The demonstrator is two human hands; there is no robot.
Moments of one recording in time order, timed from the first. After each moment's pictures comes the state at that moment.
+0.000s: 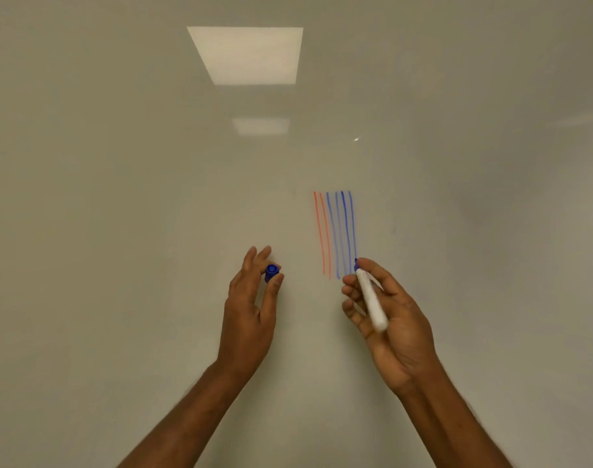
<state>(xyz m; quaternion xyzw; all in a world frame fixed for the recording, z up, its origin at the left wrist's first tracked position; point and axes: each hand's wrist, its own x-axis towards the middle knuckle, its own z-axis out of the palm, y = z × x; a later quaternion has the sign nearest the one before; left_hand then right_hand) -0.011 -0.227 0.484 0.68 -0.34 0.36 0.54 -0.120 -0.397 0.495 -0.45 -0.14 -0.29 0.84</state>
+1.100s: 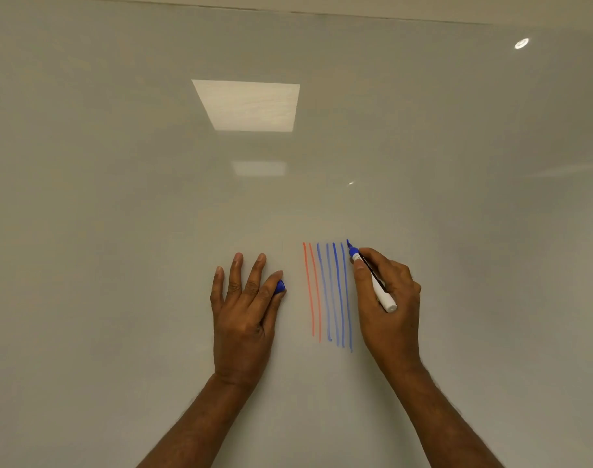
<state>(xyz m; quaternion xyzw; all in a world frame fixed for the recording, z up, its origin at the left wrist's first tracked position) 0.068 -0.271 0.532 0.58 -0.33 0.69 0.29 -0.036 -0.448 0.555 -0.62 -0.08 -0.67 0.40</state>
